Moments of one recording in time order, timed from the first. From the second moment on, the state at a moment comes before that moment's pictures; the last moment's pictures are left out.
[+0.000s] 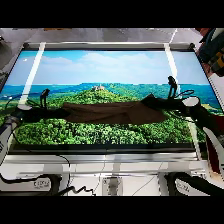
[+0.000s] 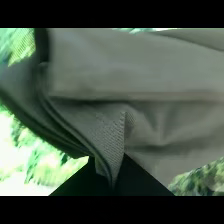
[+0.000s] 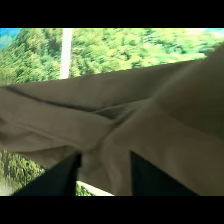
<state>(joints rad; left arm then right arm) 0.26 -1.48 0.89 0.65 -0.94 -0.64 0.02 -1.24 0.88 -0.63 0.78 1.11</state>
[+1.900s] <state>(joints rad) -0.55 -1.47 1.21 0.33 -0.71 -0.93 -0.16 -1.46 1.33 -0.97 1.08 1.43</state>
